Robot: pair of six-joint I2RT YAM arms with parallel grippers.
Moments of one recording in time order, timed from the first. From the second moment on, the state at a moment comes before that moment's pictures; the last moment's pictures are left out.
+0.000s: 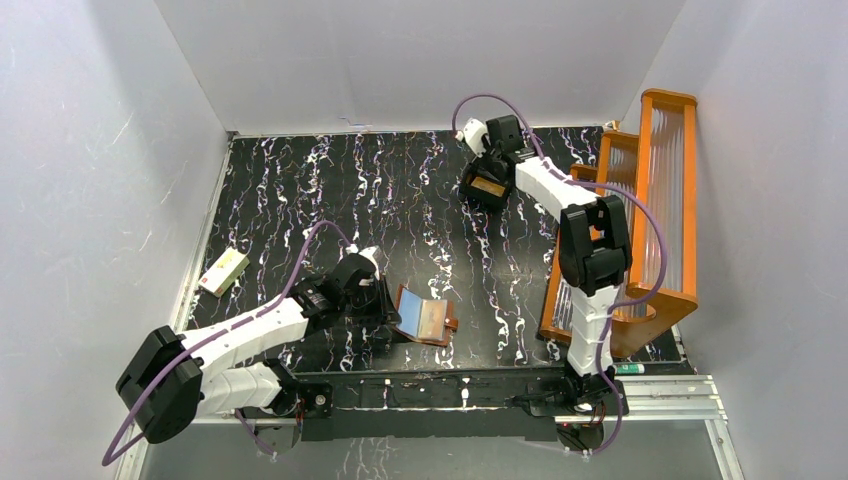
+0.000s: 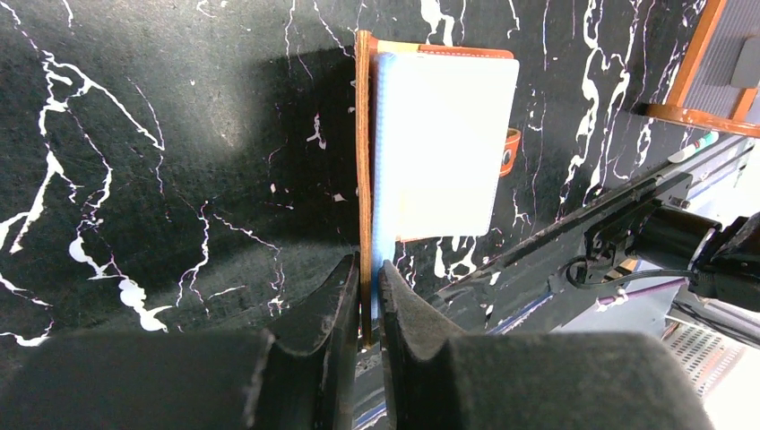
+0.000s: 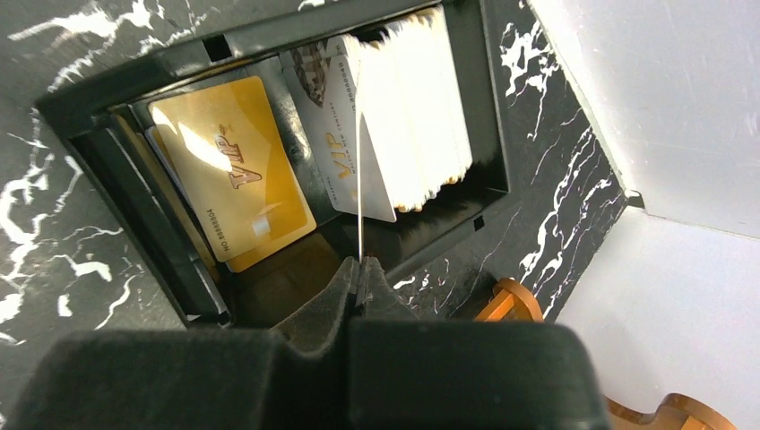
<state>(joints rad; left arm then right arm) -0.80 1.12 0.56 -0.31 0.13 -0.84 0.35 2.08 1.67 -0.36 0.19 -0.68</state>
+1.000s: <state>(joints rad) -0.80 1.12 0.45 -0.15 0.10 -1.09 0.69 1.45 1.33 -0.52 -0.13 0.34</state>
